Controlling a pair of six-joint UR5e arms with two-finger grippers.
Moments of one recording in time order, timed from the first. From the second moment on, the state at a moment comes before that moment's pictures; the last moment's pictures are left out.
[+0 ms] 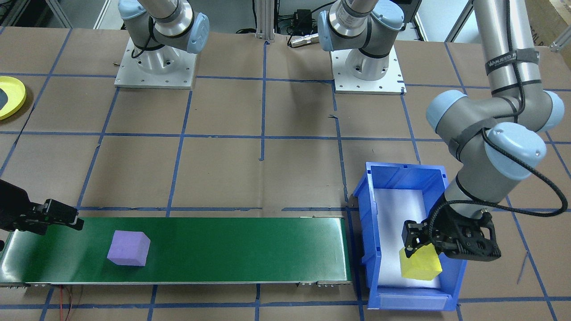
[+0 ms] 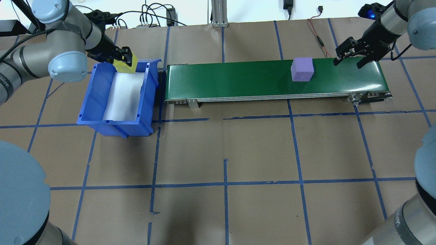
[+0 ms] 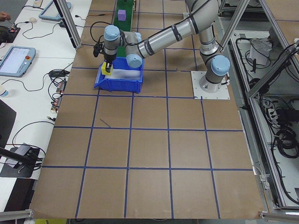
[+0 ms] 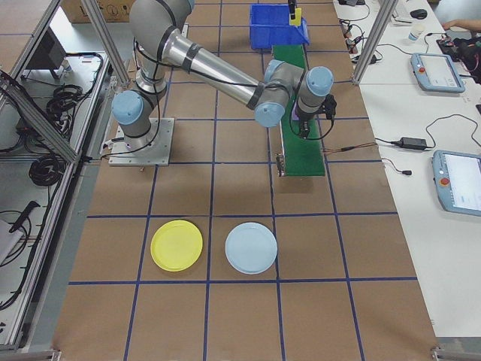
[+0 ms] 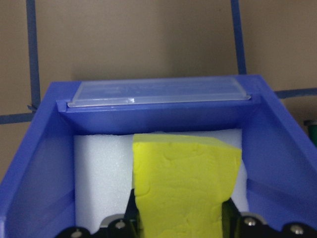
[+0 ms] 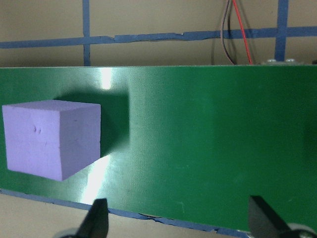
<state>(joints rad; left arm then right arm) -1.40 -1.97 -1.59 -0.88 1.44 0.23 1.20 -1.13 1.48 -1.84 -1.30 -0.41</state>
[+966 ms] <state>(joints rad) -1.70 -2.02 -1.58 -0.82 1.41 0.00 1.21 -1.11 1.47 -1.89 -1.29 -0.26</state>
